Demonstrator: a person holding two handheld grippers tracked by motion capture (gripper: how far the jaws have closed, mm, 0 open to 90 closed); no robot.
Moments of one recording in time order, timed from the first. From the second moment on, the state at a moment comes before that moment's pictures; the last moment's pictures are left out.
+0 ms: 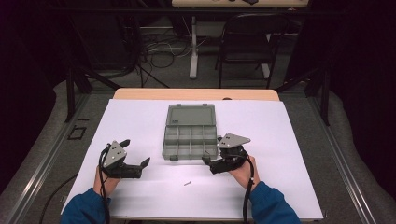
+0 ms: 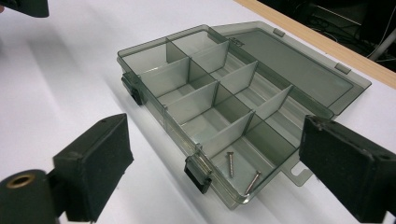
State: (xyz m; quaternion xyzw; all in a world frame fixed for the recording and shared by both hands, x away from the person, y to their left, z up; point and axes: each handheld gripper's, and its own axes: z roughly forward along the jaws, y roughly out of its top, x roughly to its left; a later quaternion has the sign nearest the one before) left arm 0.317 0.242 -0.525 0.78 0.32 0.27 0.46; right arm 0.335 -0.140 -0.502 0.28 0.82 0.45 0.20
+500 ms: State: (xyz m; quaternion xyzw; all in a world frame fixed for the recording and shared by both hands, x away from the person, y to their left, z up) left arm 0.316 0.241 -0.526 0.78 0.32 0.27 0.46; right arm 0.327 -0.138 -0.504 0.26 0.83 0.46 0.20
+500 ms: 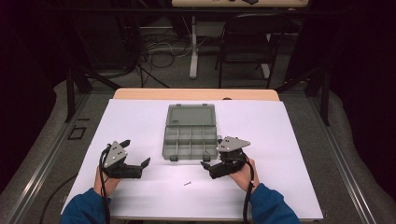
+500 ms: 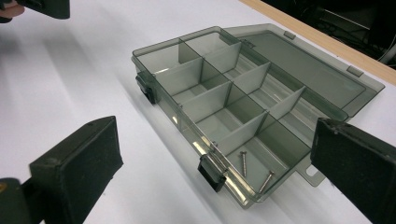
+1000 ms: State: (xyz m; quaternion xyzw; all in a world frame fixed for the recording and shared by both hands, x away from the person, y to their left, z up) left arm 0.316 0.241 -0.527 0.78 0.32 0.28 0.46; right arm 0.307 -0.123 -0.502 0.23 0.84 0.46 0.19
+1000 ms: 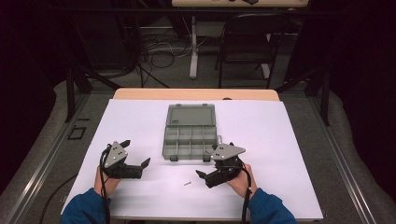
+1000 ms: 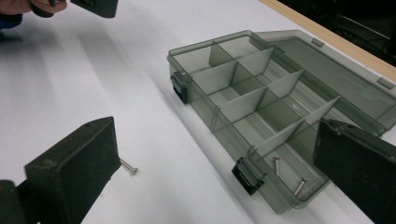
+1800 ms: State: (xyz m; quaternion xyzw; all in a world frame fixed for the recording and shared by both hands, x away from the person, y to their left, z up) left arm 0.317 0.240 -0.527 0.78 0.32 0.28 0.46; right arm 0.299 -0.102 -0.512 0.19 0.86 0.44 0.16
